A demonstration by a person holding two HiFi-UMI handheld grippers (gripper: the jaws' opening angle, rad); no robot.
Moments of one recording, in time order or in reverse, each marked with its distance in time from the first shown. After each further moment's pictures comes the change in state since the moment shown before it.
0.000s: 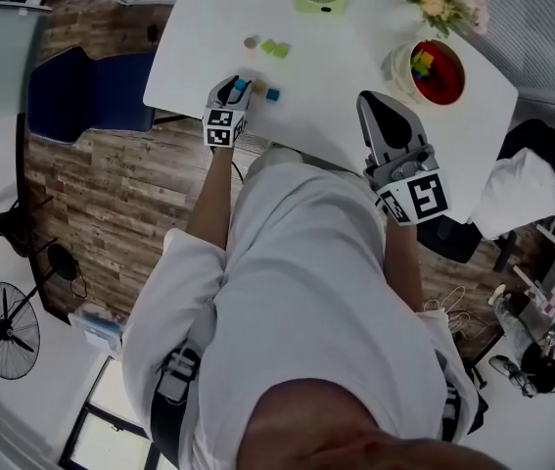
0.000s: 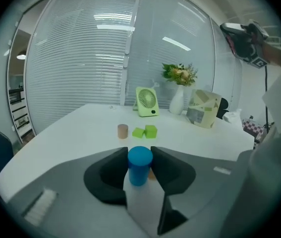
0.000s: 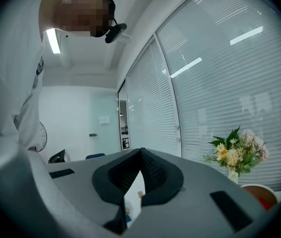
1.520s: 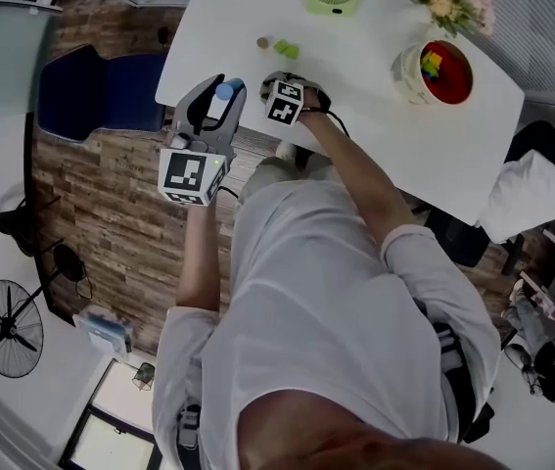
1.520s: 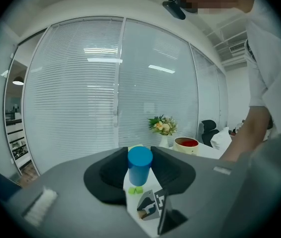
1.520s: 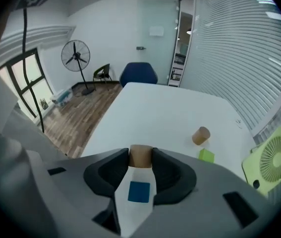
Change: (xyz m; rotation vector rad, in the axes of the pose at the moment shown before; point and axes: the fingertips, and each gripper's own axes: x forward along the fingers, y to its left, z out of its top) left arm -0.189 -0.045 0.227 0.119 -0.276 -0.032; right arm 0.190 0.108 -0.358 -0.469 0.903 0.506
